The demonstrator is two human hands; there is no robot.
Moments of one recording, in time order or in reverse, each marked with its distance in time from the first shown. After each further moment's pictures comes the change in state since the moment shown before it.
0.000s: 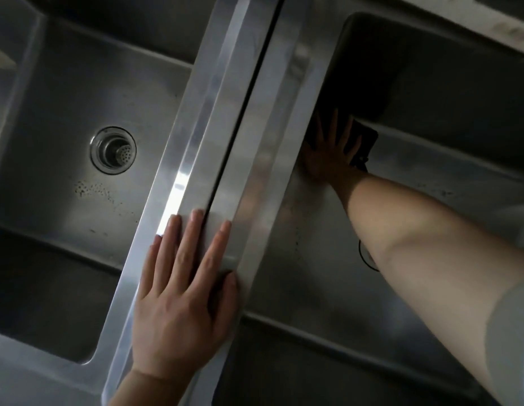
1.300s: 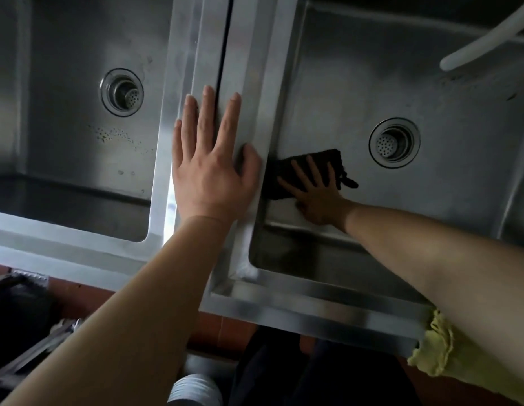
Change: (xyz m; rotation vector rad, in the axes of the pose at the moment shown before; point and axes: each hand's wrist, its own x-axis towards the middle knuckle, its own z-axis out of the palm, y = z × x) left_hand -0.002 0.008 -0.002 0.046 0.002 -0.052; right_hand -0.264 0.030 0.108 -0.279 -0.307 -0.486
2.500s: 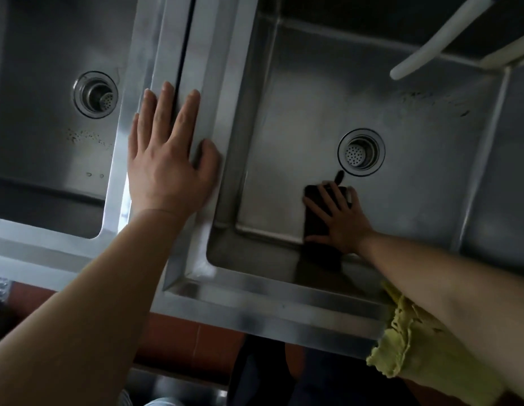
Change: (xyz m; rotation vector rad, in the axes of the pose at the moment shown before) left_hand -0.004 0.007 -0.007 -0.035 -0.032 -0.037; right_hand -0.085 0.085 0.041 -0.204 -0.049 0.095
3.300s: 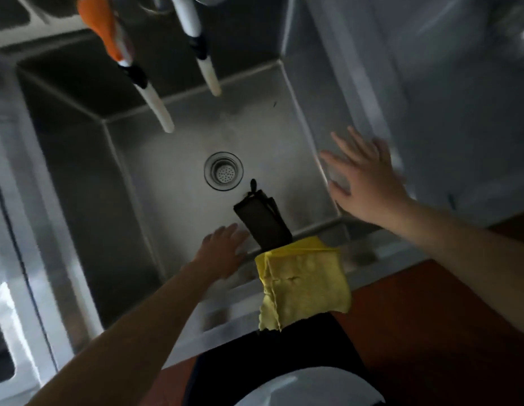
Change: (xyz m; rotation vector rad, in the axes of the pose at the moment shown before) left_hand -0.079 0.193 0.128 0.323 -1.069 0.693; right_hand -0.281 0.141 -0.071 0.400 0.589 0.578
